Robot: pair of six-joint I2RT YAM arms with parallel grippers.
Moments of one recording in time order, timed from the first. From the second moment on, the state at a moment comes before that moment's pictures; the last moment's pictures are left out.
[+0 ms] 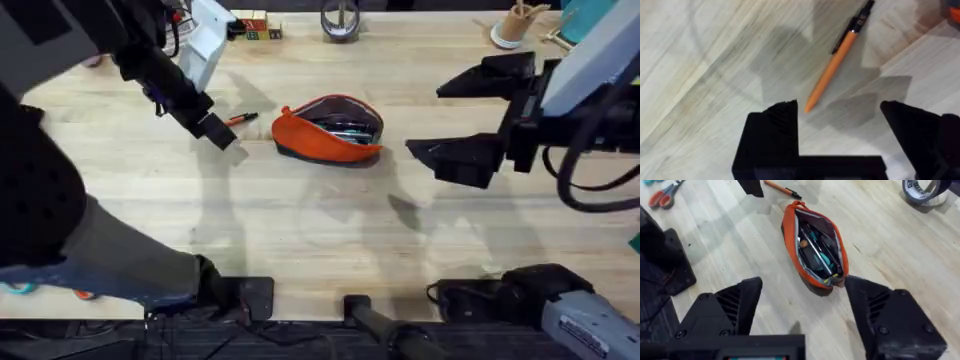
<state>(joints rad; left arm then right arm) 0.20 1.74 1.23 -0.94 0.09 0.93 0.15 0.88 0.90 -0.78 -0.70 -0.45</state>
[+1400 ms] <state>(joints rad) 0.20 1.84 1.23 -0.84 0.17 0.93 0.15 0.88 0.90 -0.78 -0.71 -0.45</state>
